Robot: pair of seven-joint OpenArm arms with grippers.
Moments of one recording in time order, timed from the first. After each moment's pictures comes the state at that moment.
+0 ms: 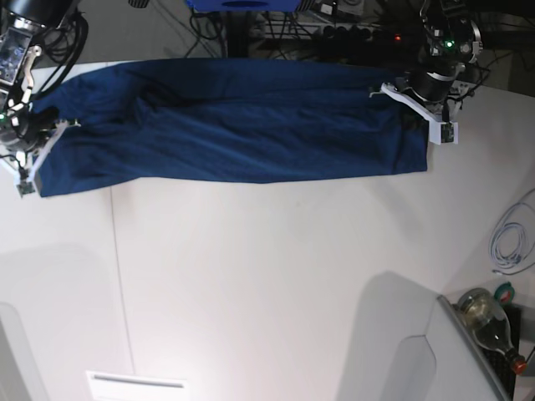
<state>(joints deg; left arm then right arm) 27.7 -1.5 -24.9 97.7 -7.5 -19.3 30.0 -9.4 5.4 30.6 92.2 -7.7 34.7 -54.7</state>
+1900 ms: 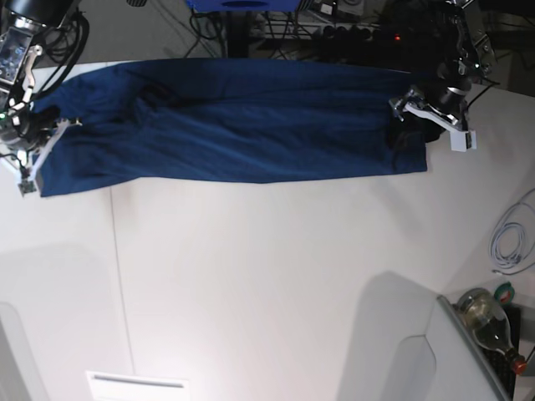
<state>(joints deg) 16.4 -9.3 -30.4 67.9 -24.3 -34.4 22.7 -9.5 5.3 30.6 92.2 -7.6 34.7 -54.8</state>
